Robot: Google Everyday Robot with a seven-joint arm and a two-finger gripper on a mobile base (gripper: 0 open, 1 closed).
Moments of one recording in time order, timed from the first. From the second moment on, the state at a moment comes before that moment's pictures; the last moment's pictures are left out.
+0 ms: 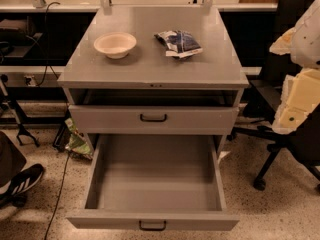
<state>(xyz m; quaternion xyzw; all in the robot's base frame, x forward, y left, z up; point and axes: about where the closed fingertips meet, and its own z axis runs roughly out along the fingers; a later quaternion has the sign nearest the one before) 0.438 -0.217 0.977 -0.60 0.78 -0.03 0.16</state>
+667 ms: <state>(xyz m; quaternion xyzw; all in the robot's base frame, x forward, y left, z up) 0.470 -0.216 0.969 -0.58 0.79 -0.03 0.18</state>
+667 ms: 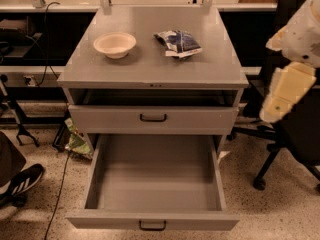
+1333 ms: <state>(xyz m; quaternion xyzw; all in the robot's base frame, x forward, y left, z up) 0.602 -0.178 0.944 -0.53 0.81 0.01 0.24</state>
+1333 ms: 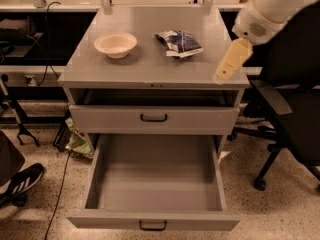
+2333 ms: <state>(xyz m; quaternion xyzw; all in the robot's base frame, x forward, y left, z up) 0.651 -0.176 0.927 -0.43 0.85 0.03 0.30</state>
